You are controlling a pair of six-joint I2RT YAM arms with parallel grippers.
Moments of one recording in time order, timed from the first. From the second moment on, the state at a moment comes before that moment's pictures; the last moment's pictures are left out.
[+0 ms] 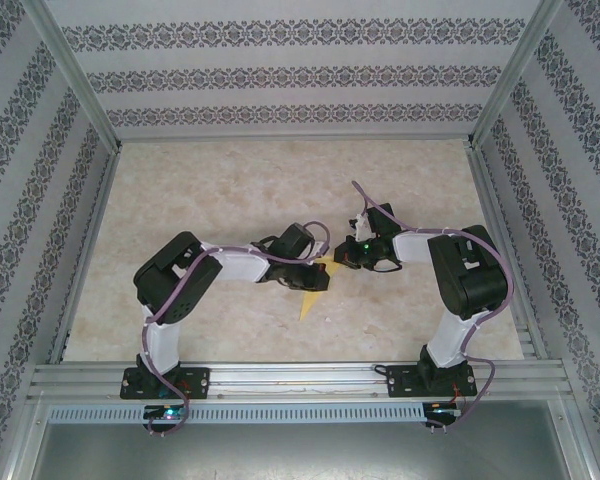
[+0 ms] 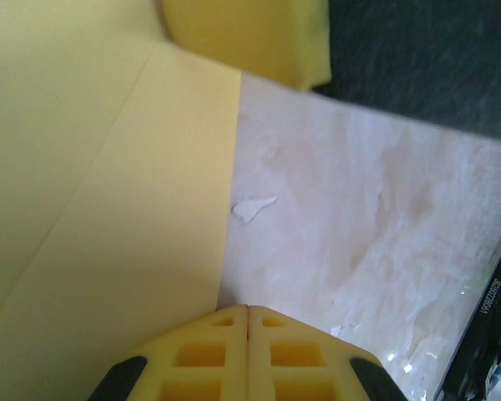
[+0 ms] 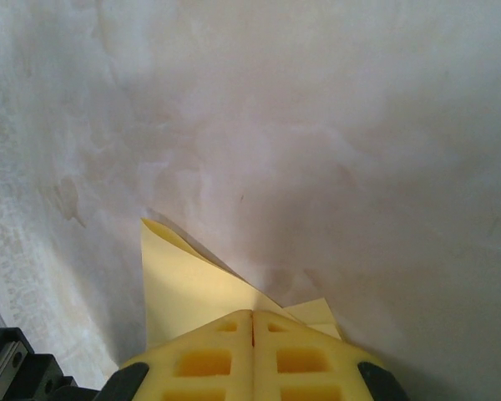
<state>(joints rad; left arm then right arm) -0.75 1.94 1.03 -0.03 0.52 -0.63 0.28 1.79 0.81 -0.11 -0.64 0.54</state>
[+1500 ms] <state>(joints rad) -0.78 1.78 0.80 0.02 0.49 -0.66 0.34 1.55 0.77 -0.20 -0.57 0.55</state>
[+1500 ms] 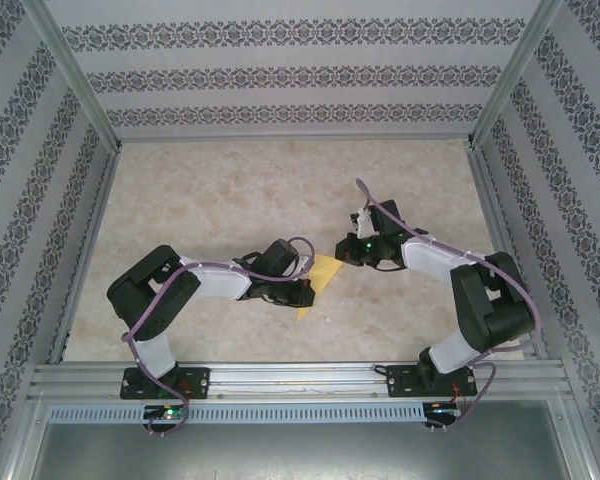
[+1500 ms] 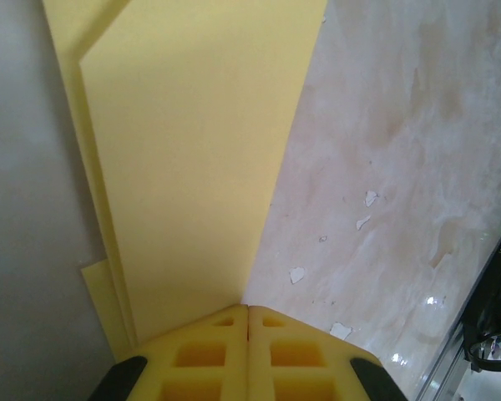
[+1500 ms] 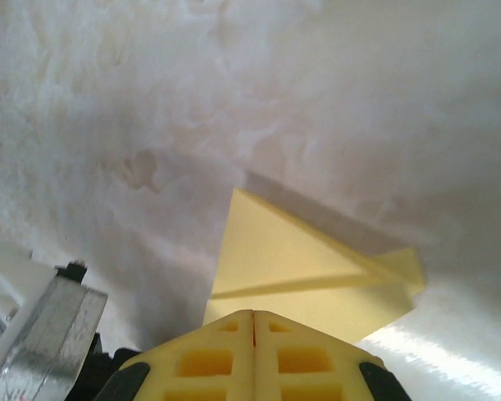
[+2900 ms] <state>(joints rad) -0.78 1.78 0.80 0.03 0.49 -0.69 0.35 1.69 0.65 0.05 -0.61 0.65</state>
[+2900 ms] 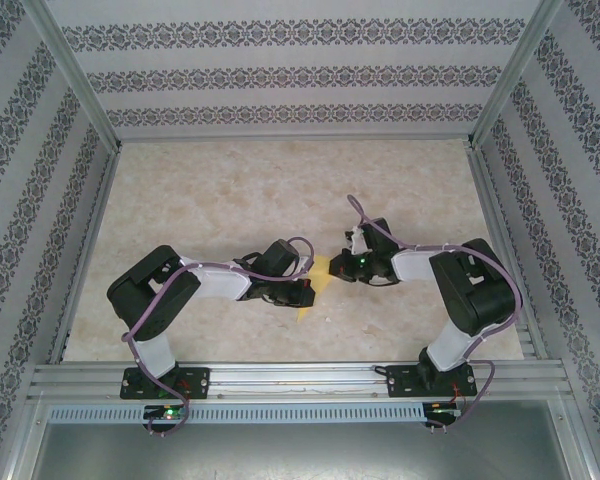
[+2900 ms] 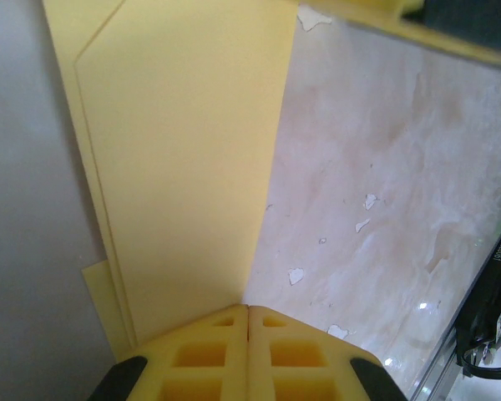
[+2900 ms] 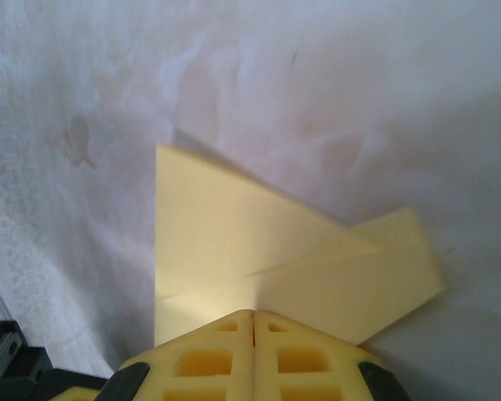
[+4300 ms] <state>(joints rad) -0.77 1.27 0.64 0.05 0.10 -0.56 0.32 1.00 0.65 -0.46 -0.25 0.63</state>
